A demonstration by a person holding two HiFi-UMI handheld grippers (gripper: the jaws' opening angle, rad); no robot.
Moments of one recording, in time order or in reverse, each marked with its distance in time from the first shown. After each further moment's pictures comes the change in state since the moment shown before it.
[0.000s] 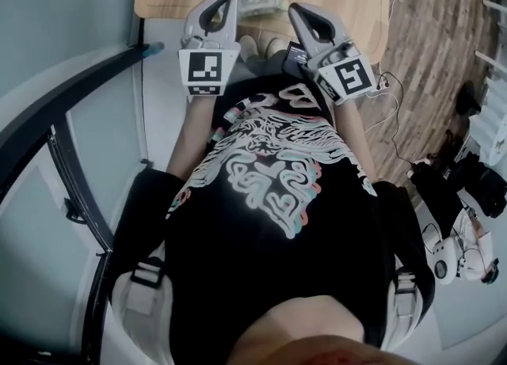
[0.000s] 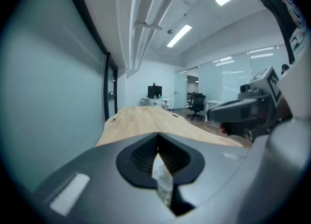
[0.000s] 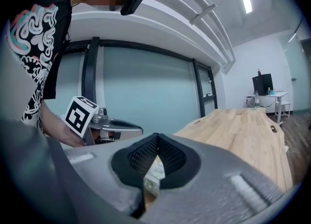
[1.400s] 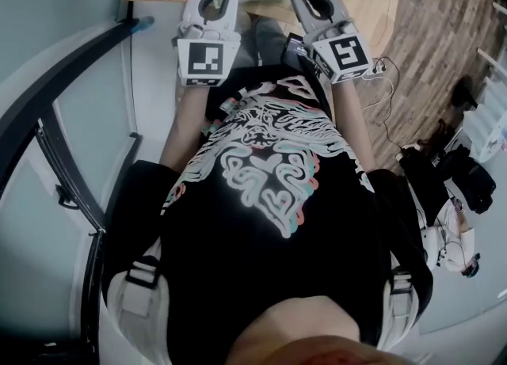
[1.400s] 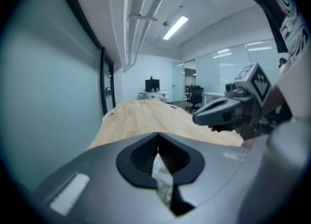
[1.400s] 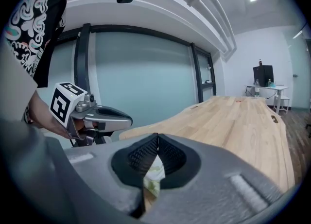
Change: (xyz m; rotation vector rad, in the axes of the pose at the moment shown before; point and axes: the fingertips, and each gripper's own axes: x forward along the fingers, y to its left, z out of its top) left arm 0.026 -0.005 -0.024 0.058 0.062 -0.022; right arm 0.036 -0.039 -0.052 0.015 0.160 -0.012
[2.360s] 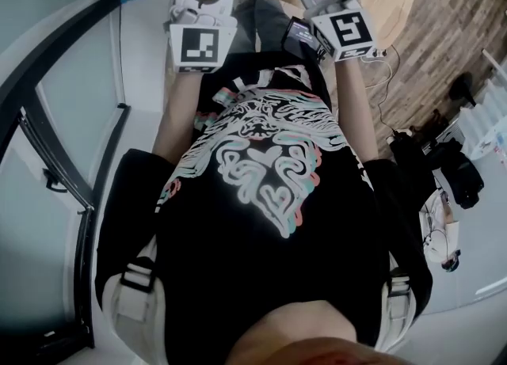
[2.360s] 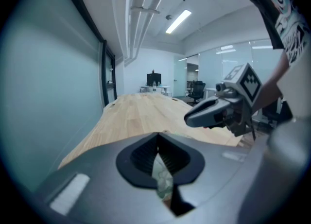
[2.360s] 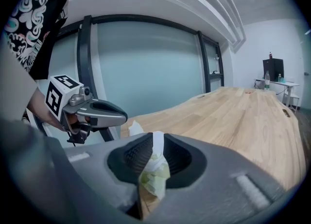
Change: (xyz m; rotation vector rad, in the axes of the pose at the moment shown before) left arm 0.004 -0.003 -0.047 -0.023 0.065 0.006; right arm 0.037 0.000 -0.047 -0.028 0.100 0.092
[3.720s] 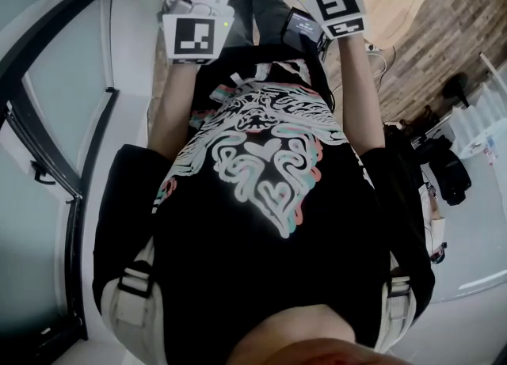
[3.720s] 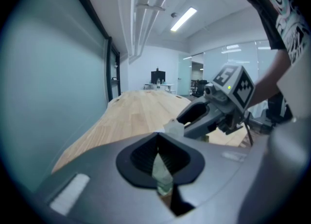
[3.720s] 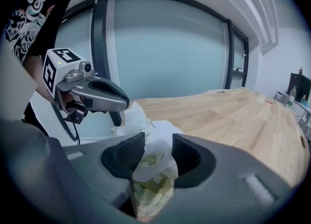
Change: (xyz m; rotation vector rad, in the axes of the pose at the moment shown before) left arm 0.005 0.010 -0.020 -0.029 0.035 0.037; right arm 0.052 0.010 -0.022 -0.218 0.185 0.139
